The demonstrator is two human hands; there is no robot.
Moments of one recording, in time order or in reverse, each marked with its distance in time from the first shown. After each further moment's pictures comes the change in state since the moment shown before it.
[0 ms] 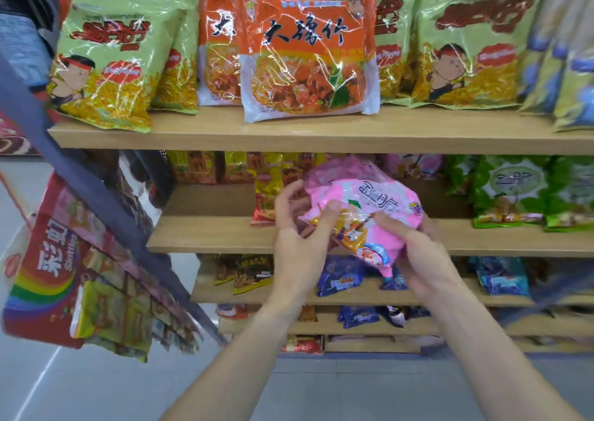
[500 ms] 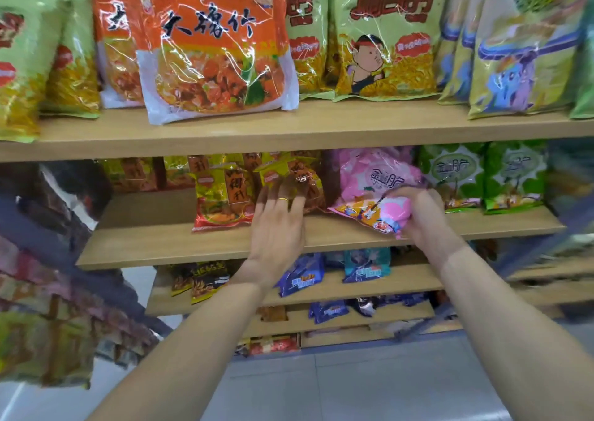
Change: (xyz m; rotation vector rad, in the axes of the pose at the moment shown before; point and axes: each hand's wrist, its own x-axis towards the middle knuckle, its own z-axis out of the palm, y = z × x) left_hand 0.054 -0.056 0.056 1.422 -0.215 0.589; right_hand 0.077 -0.057 -0.090 -0.041 0.408 0.006
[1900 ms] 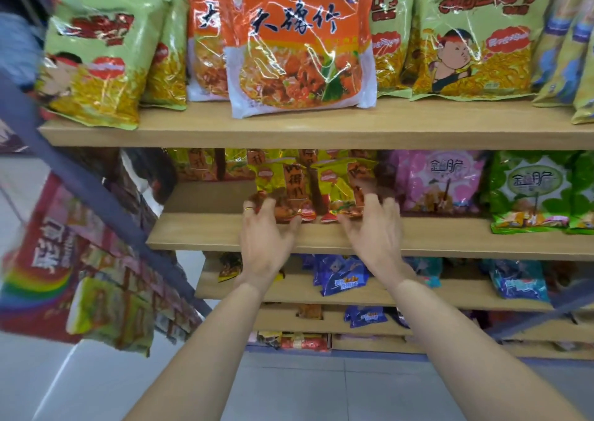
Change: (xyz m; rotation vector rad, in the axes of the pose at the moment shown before) left_hand -0.043 -0.083 -0.020 -0.396 -0.003 -0.594; right_hand -0.062 0.093 0.104 -1.247 -0.112 -0.824
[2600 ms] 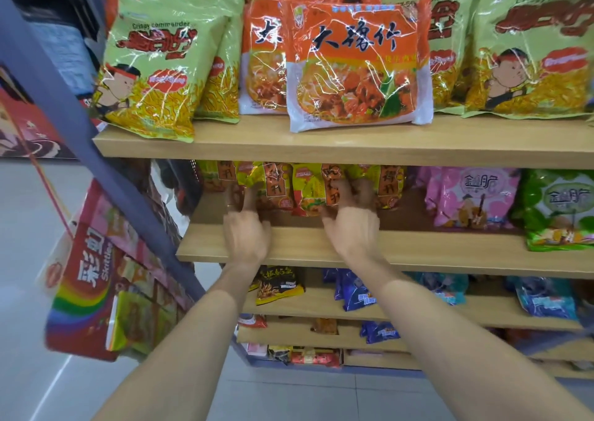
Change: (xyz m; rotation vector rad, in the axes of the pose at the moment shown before) left_hand 0.052 -0.059 -0.047 0.081 0.063 -0.027; right_hand 0.027 -0.087 0.050 -0.041 0.012 -0.069
